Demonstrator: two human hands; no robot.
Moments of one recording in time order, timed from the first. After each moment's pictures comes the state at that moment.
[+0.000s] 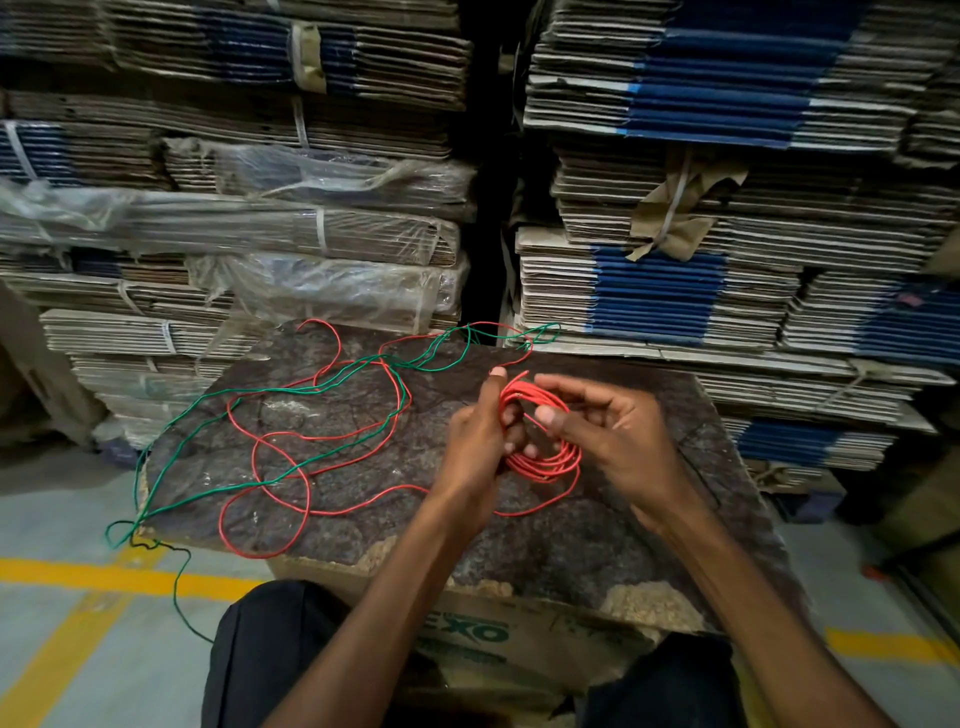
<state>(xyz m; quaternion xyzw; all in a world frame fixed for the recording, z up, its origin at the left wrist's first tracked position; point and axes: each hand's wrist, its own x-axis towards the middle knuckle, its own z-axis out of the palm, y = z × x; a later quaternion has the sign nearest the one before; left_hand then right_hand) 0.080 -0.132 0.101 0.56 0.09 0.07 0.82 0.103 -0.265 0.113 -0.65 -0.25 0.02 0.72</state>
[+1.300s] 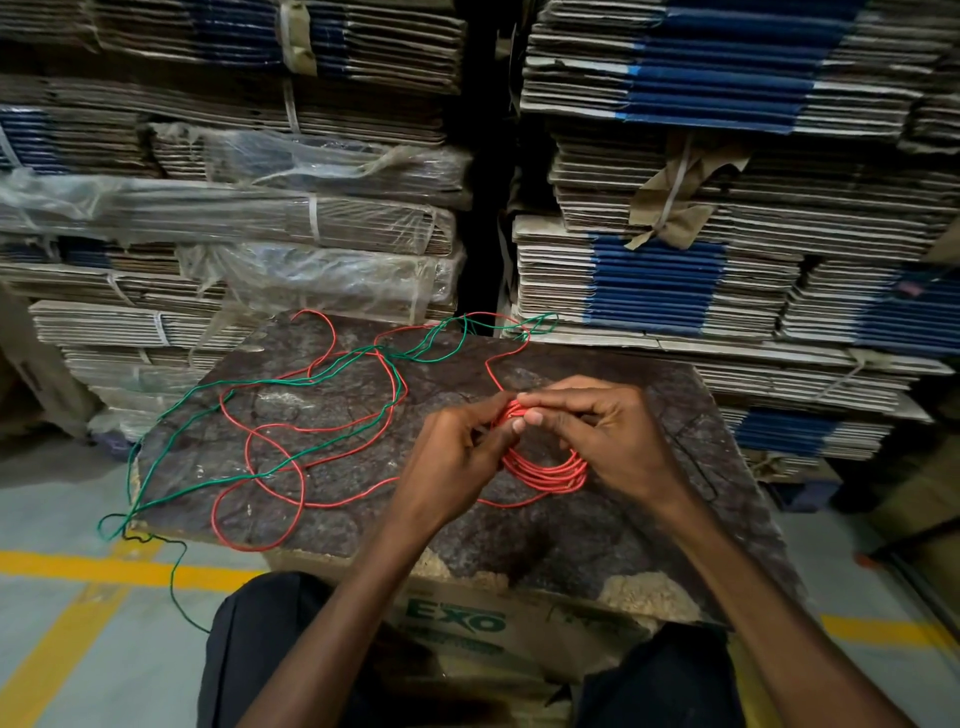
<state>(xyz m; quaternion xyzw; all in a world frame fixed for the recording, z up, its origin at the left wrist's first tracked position) 0.072 -0.094 0.072 0.83 -0.11 0.18 0.52 0.125 -0.270 0.098 -0.74 -0.37 -0.08 0.55</state>
